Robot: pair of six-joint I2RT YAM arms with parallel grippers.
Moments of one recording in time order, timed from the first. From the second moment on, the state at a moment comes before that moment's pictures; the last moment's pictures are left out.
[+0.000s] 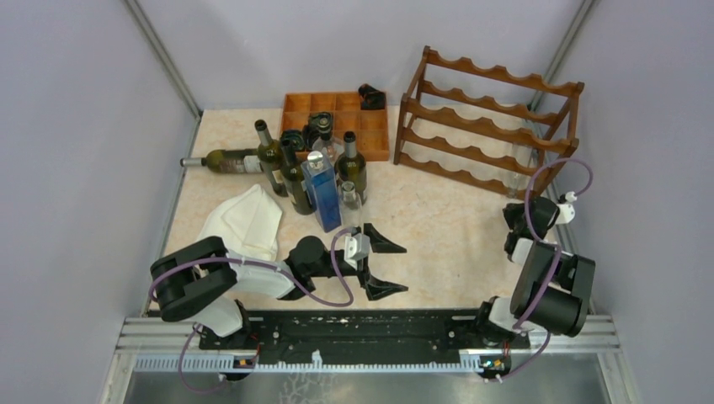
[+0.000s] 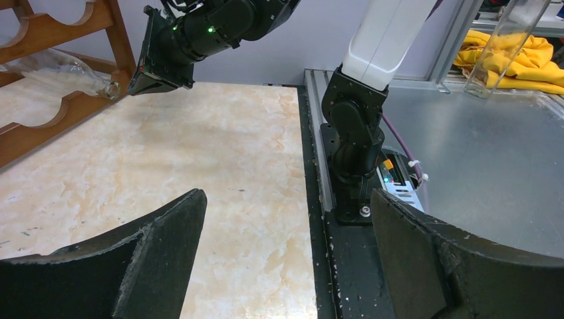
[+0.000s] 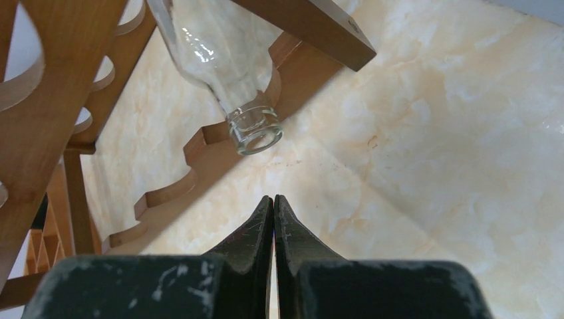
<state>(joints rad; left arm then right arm) -1.11 1.54 0.44 1.28 0.47 -0.14 -0.41 1.34 0.35 0.53 -0.02 0.84</state>
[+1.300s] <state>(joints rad) -1.11 1.54 0.44 1.28 0.47 -0.14 -0.41 1.56 0.46 0.74 -0.03 0.87</state>
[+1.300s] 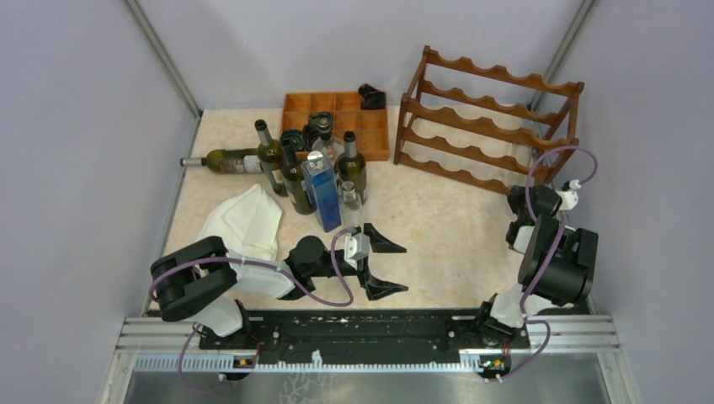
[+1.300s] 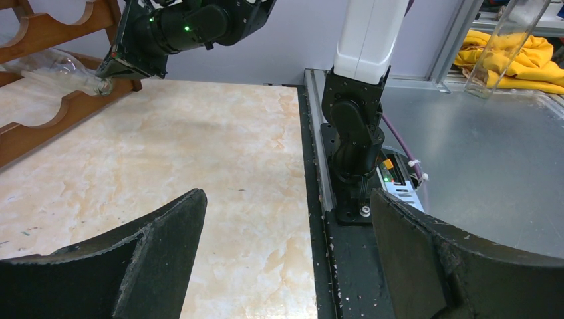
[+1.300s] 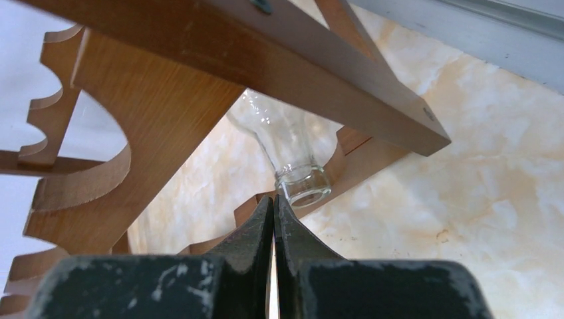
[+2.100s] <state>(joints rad) -1.20 1.42 0.65 0.89 0.50 -0.18 -0.29 1.18 0.24 0.89 -0.55 0.70</state>
